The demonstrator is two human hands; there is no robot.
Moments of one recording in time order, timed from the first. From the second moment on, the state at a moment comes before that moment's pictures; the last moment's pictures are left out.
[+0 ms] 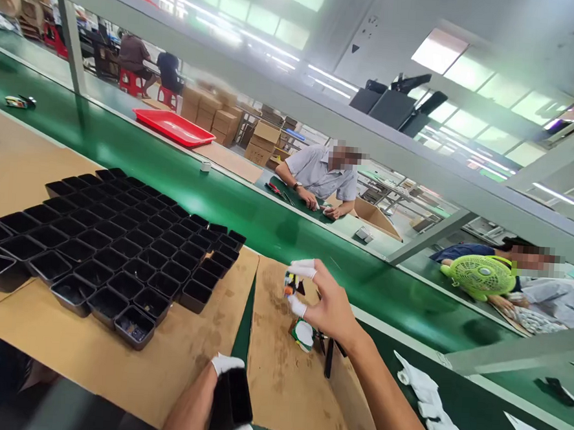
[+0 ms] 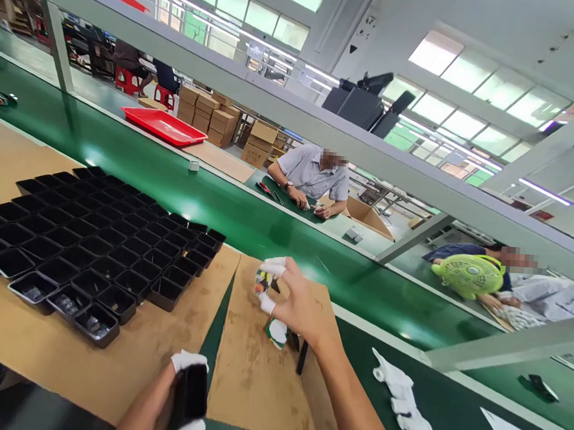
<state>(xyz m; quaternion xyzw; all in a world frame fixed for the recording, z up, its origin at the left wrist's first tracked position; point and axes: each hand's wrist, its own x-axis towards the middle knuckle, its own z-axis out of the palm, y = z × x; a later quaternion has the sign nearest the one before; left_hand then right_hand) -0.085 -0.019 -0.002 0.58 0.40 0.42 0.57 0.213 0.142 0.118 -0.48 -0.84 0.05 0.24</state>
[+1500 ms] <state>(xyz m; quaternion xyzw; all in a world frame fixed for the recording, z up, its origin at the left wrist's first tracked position) -0.087 -0.007 0.019 0.56 0.29 0.52 0.58 0.151 0.002 0.085 -0.31 -0.67 0.50 0.46</state>
